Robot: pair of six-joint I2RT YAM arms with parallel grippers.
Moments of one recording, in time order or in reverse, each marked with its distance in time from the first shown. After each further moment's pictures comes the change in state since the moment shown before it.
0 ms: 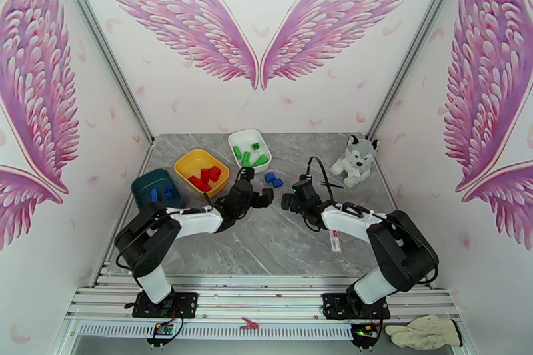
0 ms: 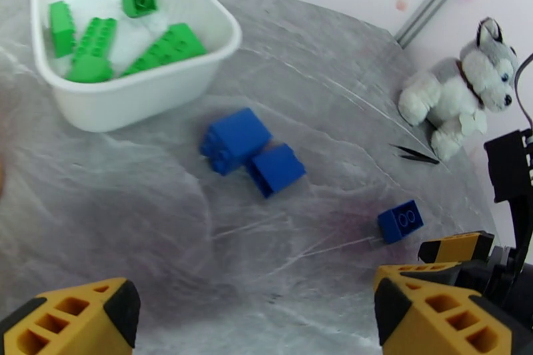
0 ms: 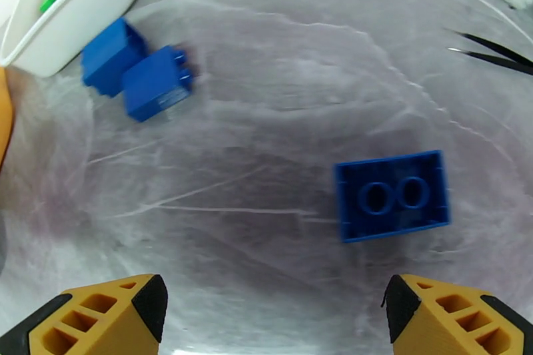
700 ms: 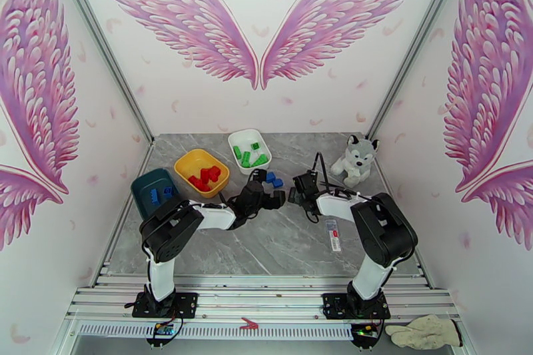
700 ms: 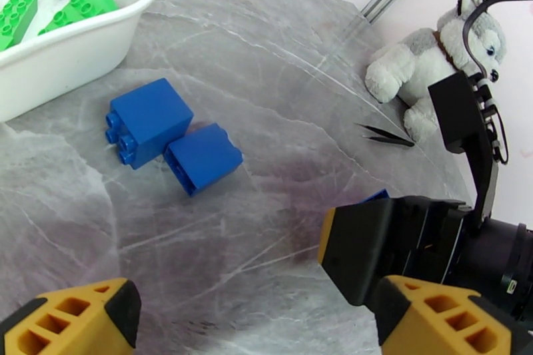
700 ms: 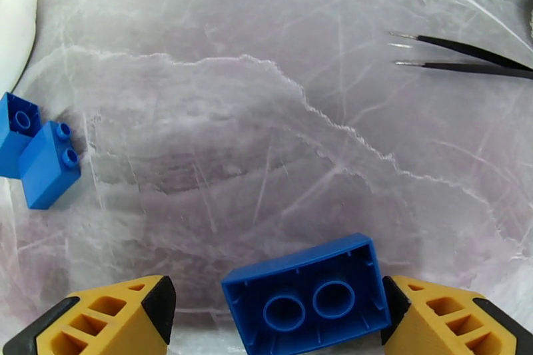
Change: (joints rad) left arm -0.006 0.133 0.057 0.098 0.079 -0.046; right arm -0.068 0.210 0.174 -0.069 0.064 0.038
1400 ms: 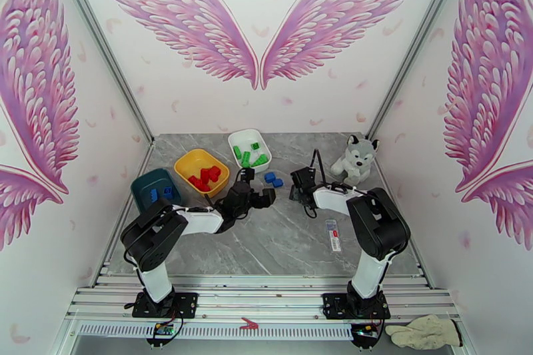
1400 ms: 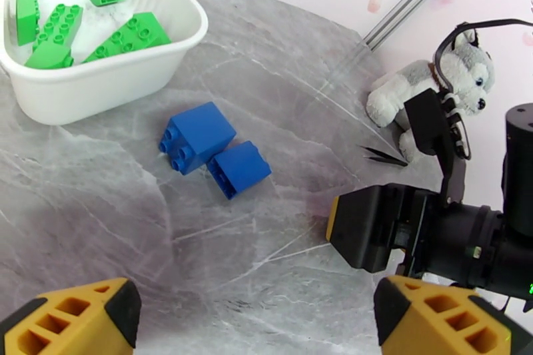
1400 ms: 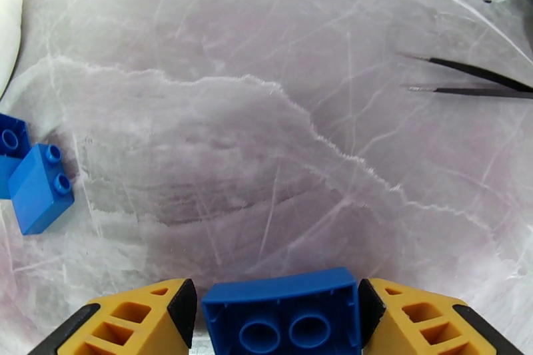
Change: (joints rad) left arm 0.050 -0.162 -0.148 0.046 0.015 -0.014; right arm -0.016 0.061 0.101 -0.079 0.006 -0.023
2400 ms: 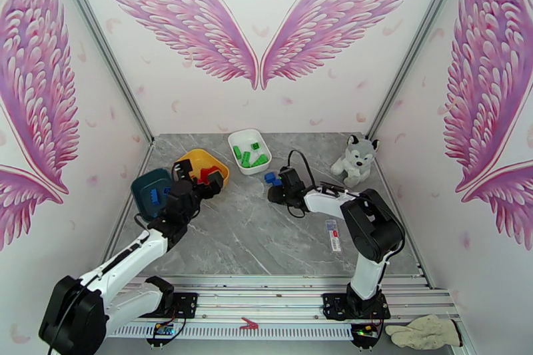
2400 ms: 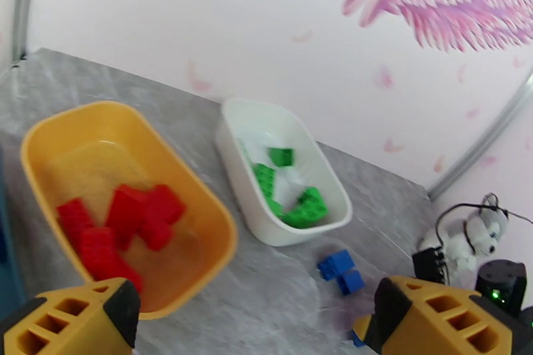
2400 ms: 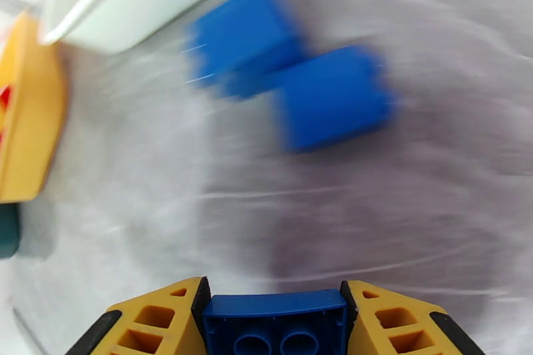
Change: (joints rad) left arm 0.381 -0.732 -0.264 -0.330 -0.166 0.048; right arm 0.172 0.020 0.045 0.169 -0.415 0.019
